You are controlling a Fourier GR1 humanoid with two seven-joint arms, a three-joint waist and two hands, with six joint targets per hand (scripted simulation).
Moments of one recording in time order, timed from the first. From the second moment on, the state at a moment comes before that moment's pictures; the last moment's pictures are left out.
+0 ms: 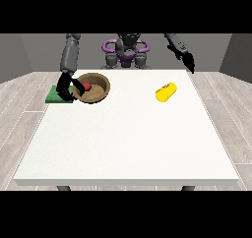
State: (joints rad) left arm -0.49 0.13 0.00 -1.10 -0.21 -0.08 -0.50; right arm -0.28 -0.65 -0.12 -0.71 0.00 -0.21 -0.19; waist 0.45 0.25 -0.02
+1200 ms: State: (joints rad) left arm -0.39 0.36 0.31 -0.91 -0.02 -0.16 -0.77; right arm -0.41 -0.90 -0.10 -0.76 0.23 -0.12 -0.05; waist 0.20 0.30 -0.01
